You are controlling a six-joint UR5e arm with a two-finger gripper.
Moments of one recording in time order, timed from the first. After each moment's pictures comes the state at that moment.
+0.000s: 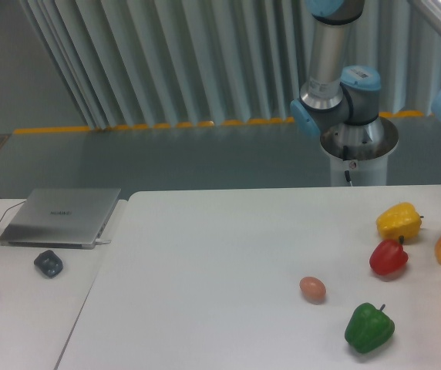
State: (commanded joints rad) arm 2.72 -1.88 -1.69 -1.39 1.72 2.28
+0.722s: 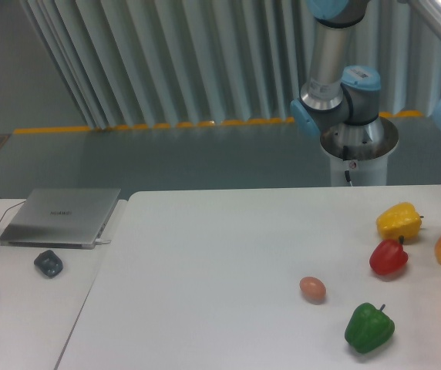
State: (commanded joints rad) arm 2.72 -1.90 -1.68 -1.38 1.75 2.27
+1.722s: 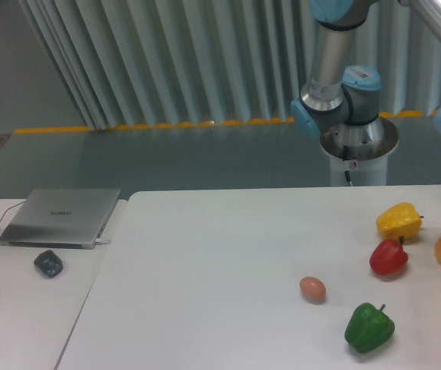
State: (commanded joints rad) arm 2.72 -1.91 -1.68 -1.37 1.73 2.27
